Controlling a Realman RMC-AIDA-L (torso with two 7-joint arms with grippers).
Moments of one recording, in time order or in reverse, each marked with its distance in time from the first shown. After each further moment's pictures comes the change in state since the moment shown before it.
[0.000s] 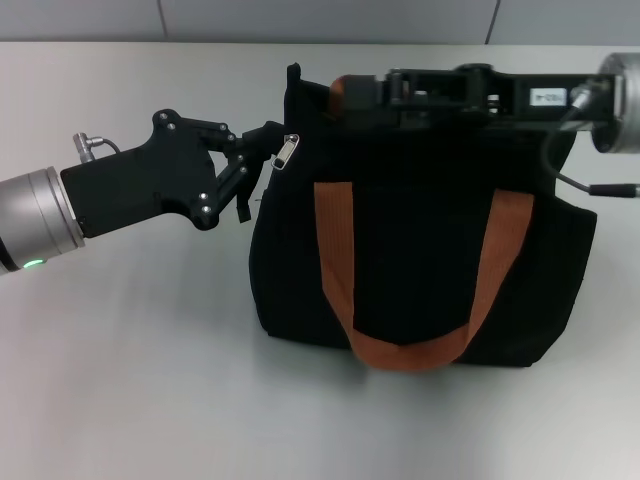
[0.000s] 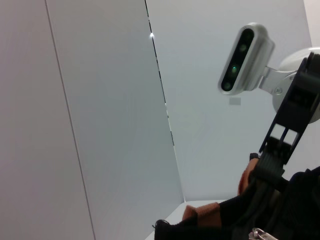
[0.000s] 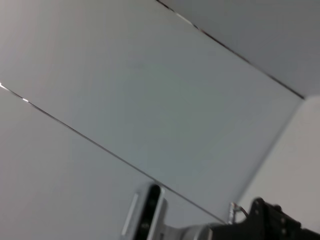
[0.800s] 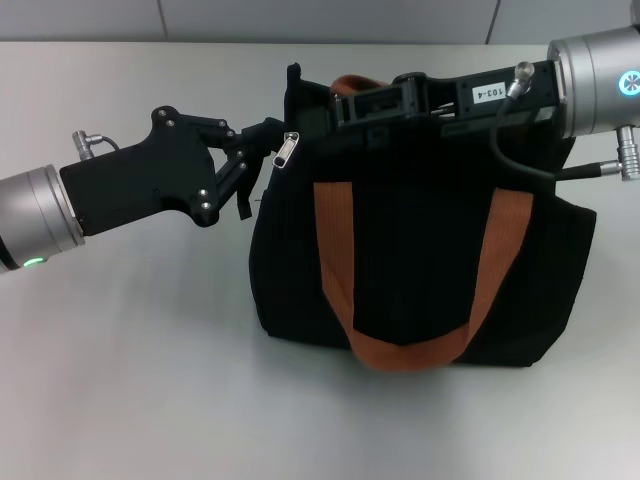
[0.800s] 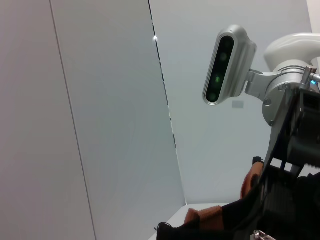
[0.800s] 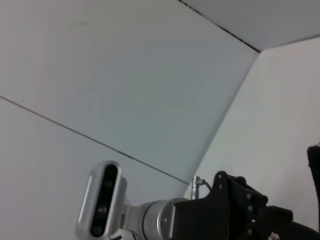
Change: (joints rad) left arm 0.001 -0.001 0.000 -0.001 -0.010 0.001 -0.008; right arm 0.062 -0.002 -0.143 -0.064 -0.051 0.094 0.193
